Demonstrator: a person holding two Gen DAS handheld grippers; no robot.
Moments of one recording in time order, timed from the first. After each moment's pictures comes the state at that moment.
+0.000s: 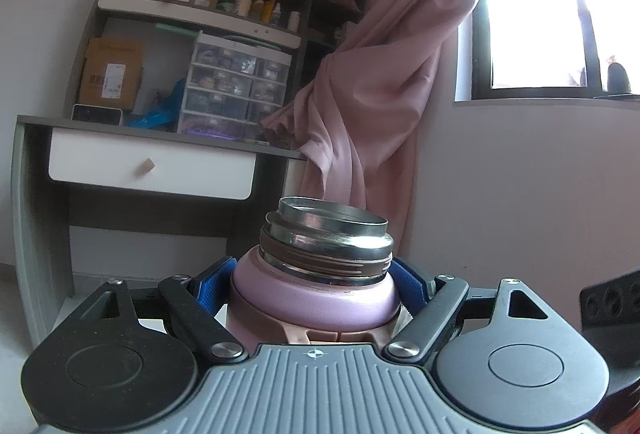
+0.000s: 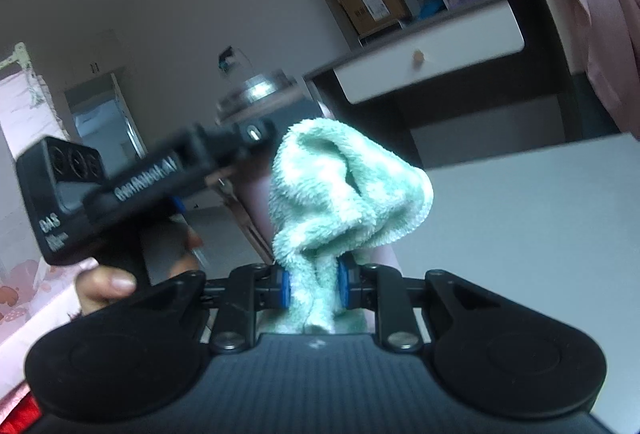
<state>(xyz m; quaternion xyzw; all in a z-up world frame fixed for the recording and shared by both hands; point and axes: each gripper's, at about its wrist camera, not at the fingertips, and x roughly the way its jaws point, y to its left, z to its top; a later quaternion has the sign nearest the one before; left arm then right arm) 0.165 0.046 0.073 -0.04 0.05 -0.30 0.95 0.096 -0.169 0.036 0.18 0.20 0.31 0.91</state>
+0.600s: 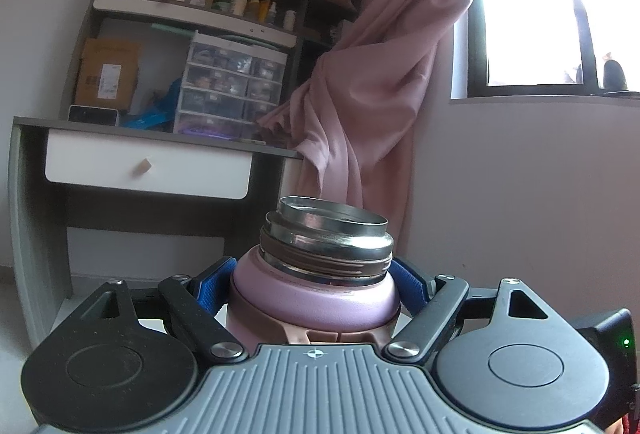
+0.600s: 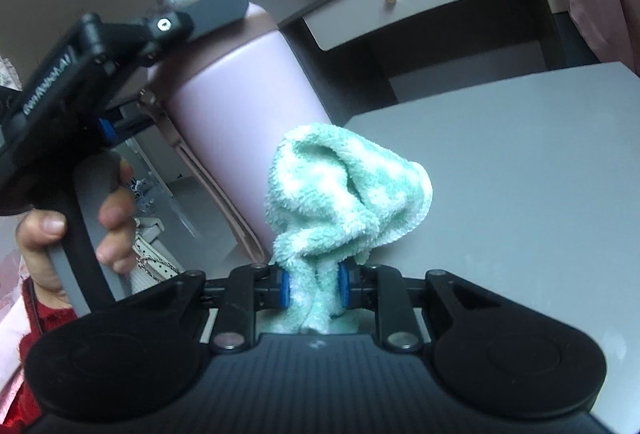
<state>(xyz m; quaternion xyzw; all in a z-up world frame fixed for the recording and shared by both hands) 0.167 0.049 0.077 -0.03 0.05 -0.31 0.95 0.106 -0.160 -0.002 0.18 0.27 0.29 0.90</state>
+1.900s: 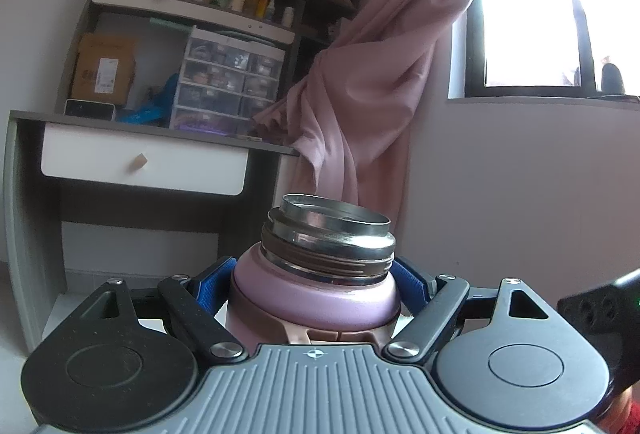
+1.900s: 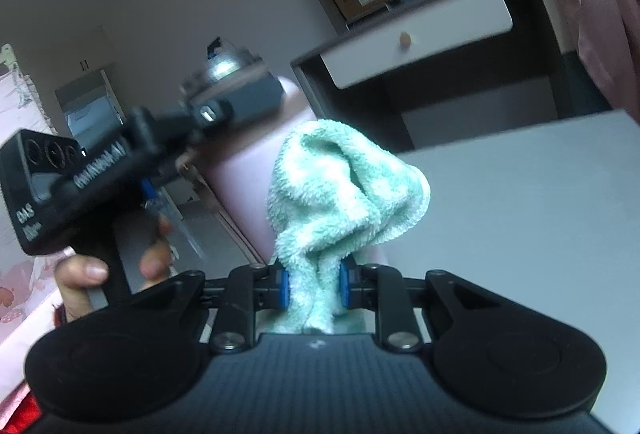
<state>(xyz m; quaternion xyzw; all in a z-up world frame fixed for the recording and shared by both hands) 0.177 0.050 0.074 -0.04 0.05 -0.32 0.95 0.103 -0.168 0.025 0.18 0.22 0.30 0.91</state>
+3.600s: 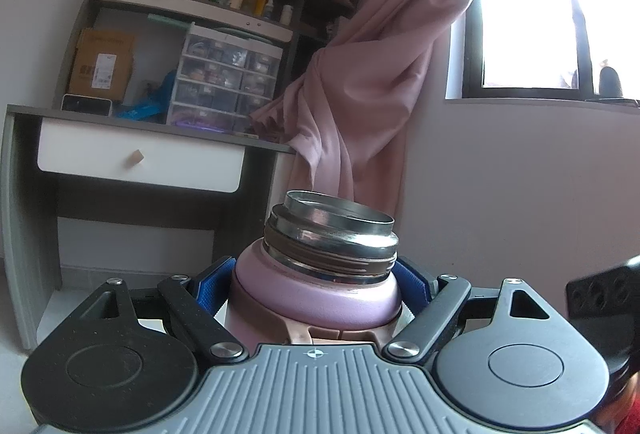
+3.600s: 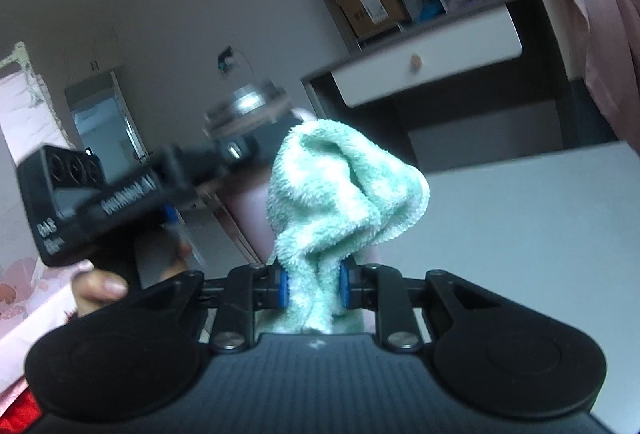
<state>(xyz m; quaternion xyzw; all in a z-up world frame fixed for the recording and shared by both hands) 0.167 0.043 0.066 -0.05 0.05 -0.32 0.94 0.103 -0.174 0.039 0.17 0.20 0.31 0.92</state>
